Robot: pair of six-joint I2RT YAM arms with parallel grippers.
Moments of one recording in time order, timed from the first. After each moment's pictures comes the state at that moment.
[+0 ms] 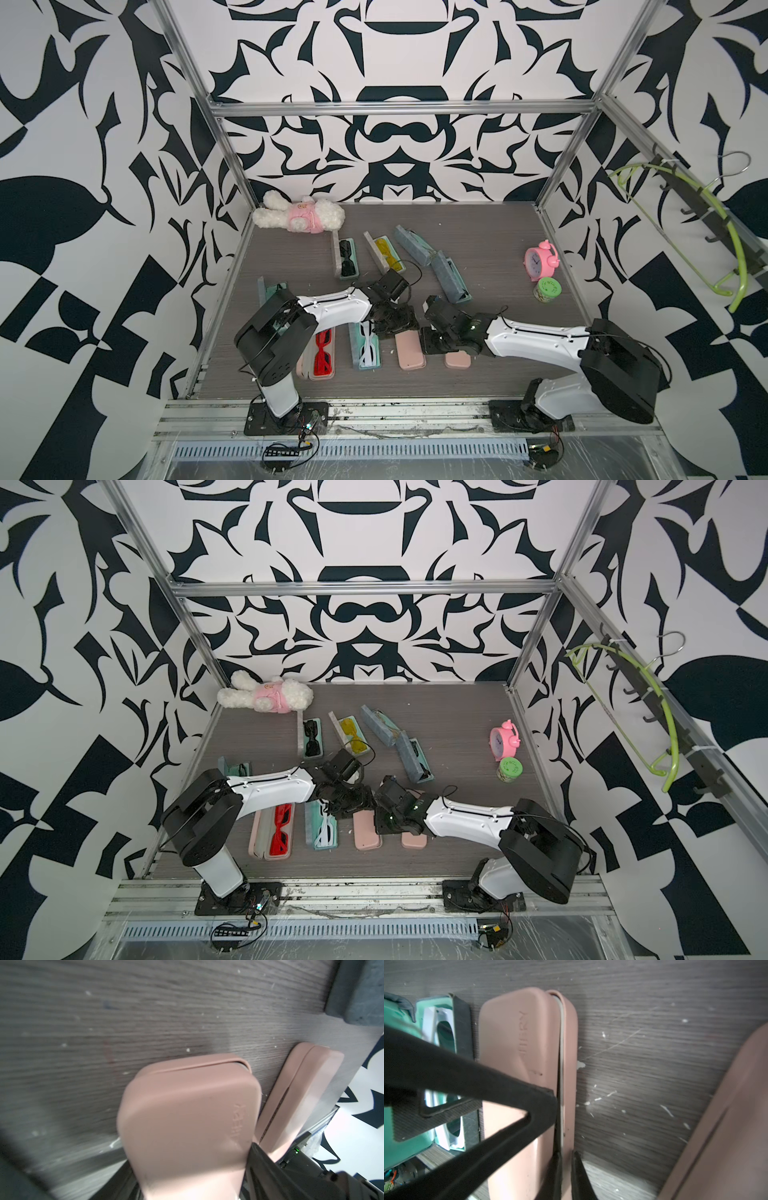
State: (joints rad) left arm -0.83 1.73 0.99 -0.42 0.36 -0.97; right arm 0.93 1.40 0.65 -0.31 -0.08 0.84
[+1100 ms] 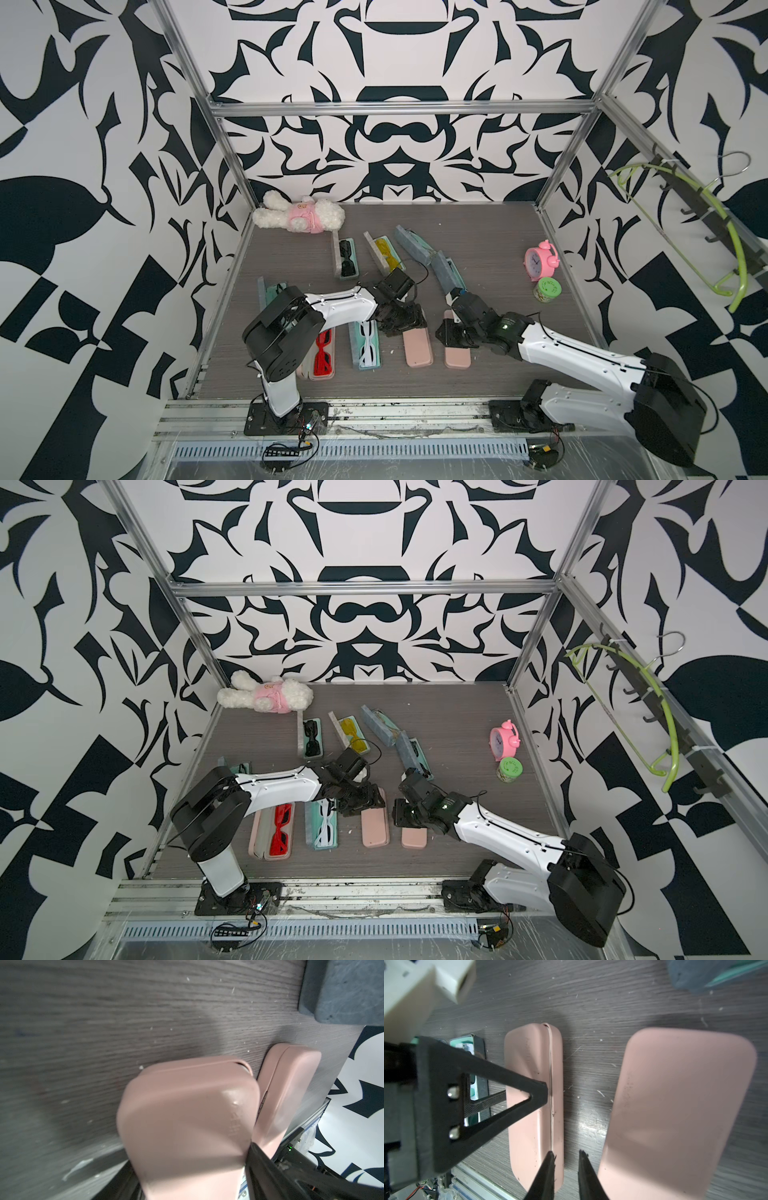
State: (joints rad) left arm -0.85 1.78 1.02 -0.37 0.38 -0.95; right arm 0.78 1.13 0.60 -0.46 -0.11 0.82
